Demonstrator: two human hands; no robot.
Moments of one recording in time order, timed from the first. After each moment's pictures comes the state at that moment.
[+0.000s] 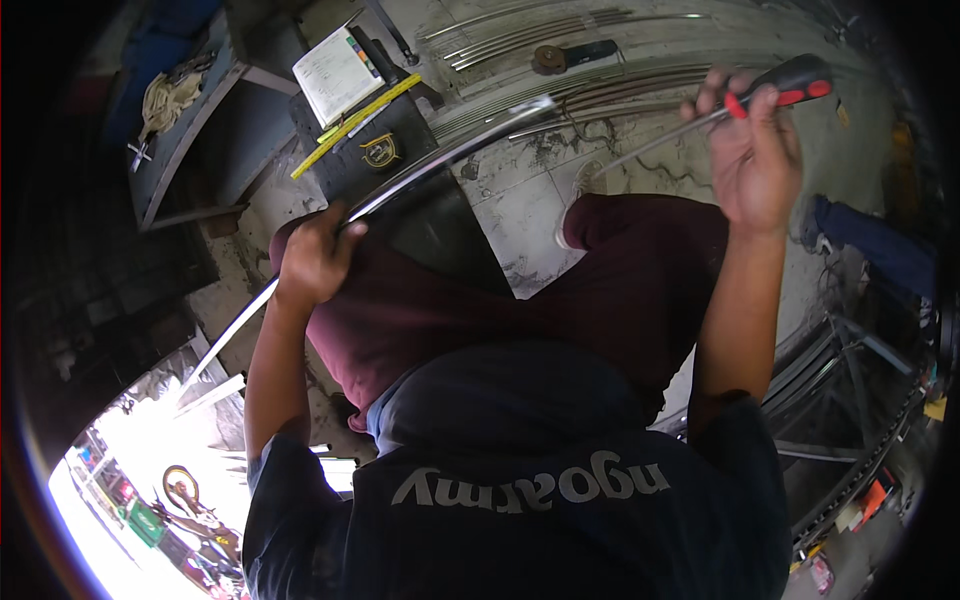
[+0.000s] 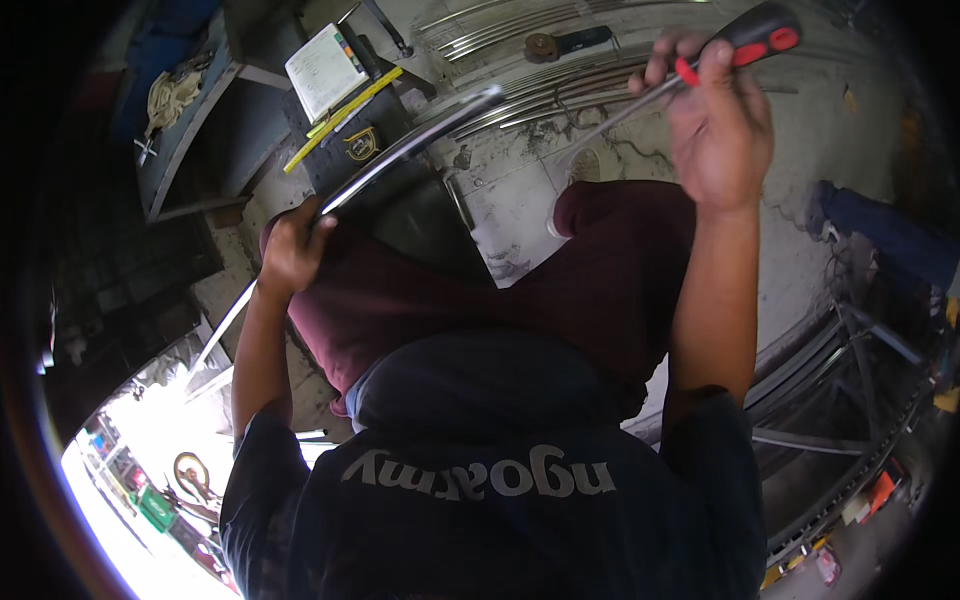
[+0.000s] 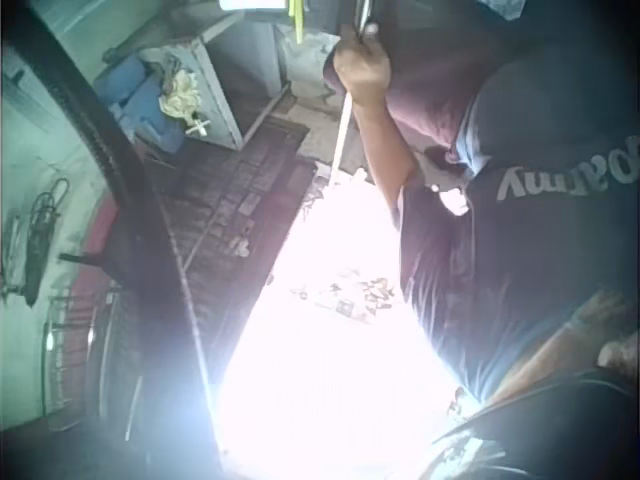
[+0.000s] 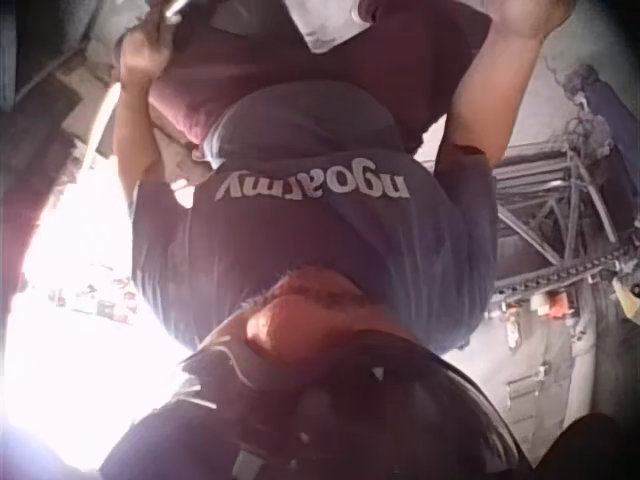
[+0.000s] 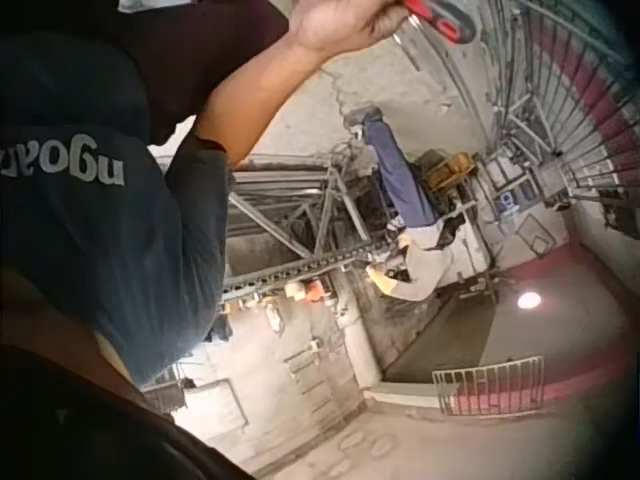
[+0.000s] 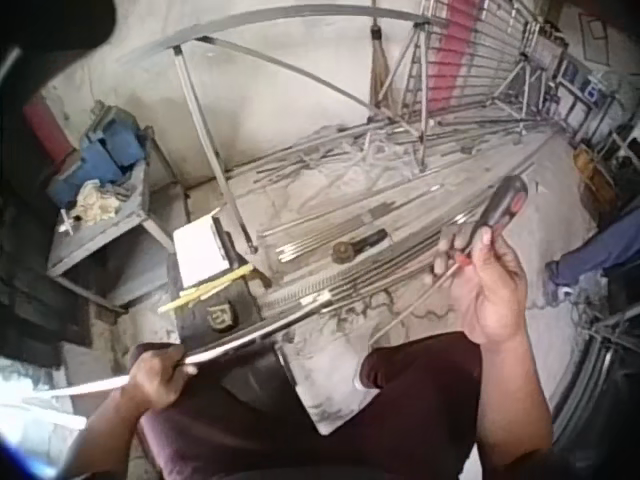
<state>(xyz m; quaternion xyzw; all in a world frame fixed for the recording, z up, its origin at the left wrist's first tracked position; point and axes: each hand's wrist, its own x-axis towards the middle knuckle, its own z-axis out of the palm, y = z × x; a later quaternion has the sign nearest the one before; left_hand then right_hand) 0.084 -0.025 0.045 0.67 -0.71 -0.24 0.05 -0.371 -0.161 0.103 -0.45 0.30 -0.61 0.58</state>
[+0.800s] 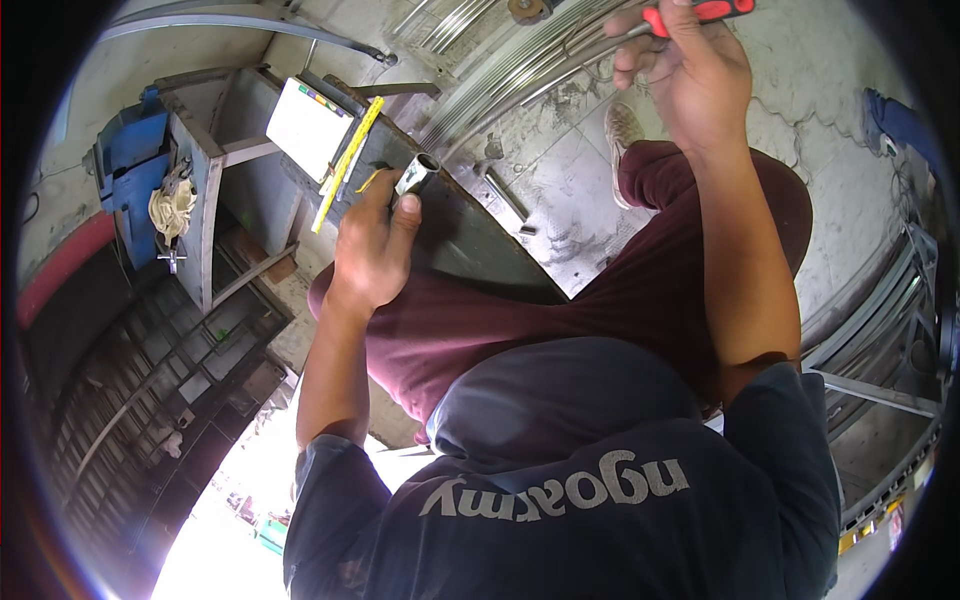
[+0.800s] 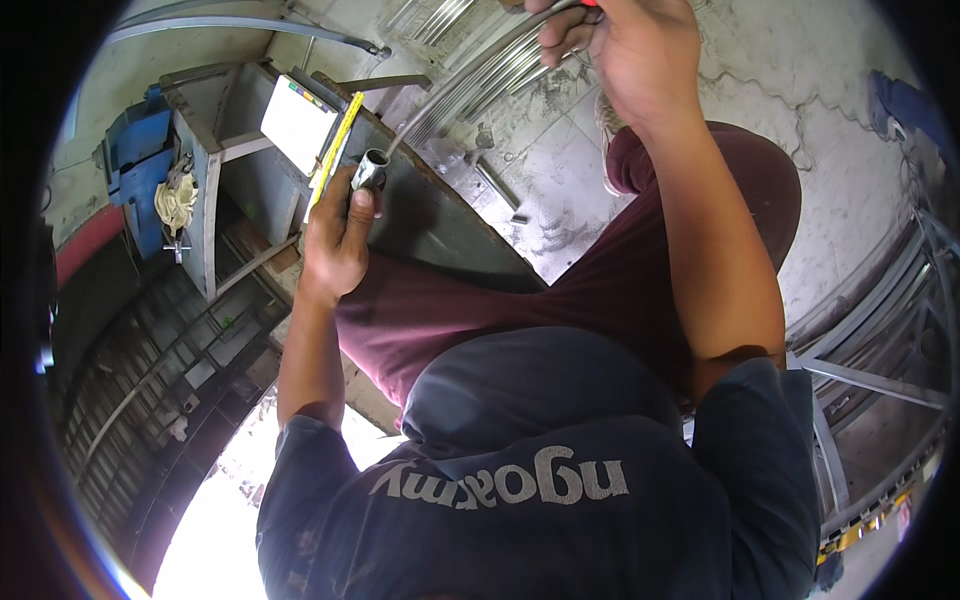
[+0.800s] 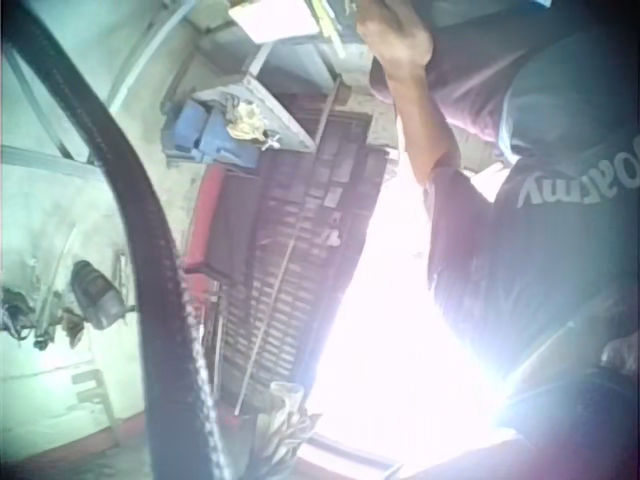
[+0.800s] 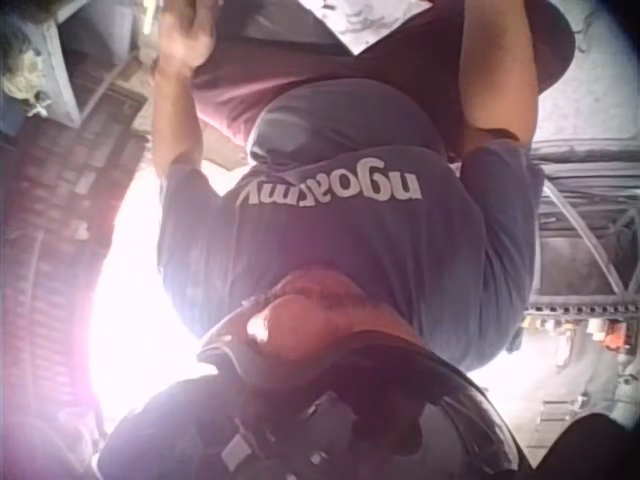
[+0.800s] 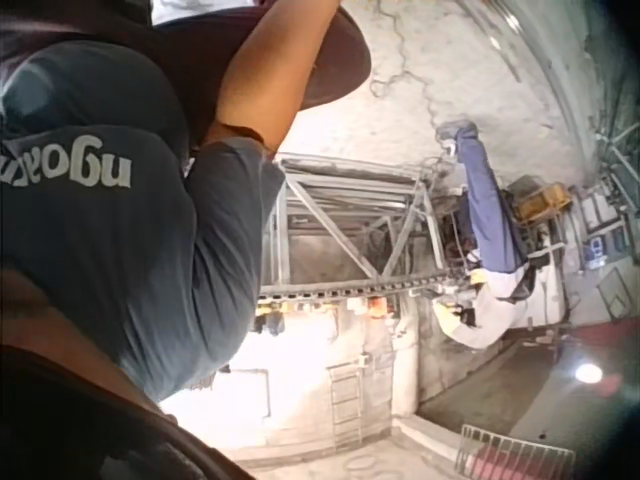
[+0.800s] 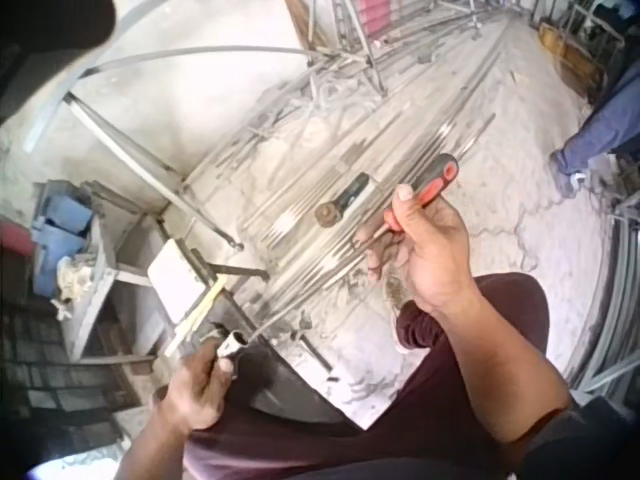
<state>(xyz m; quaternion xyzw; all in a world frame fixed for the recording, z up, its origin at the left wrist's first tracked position) -0.018 -0.119 0.053 0.60 -0.70 -0.37 0.09 -0.352 -0.193 0.020 -0.27 0.40 -0.65 0.59</state>
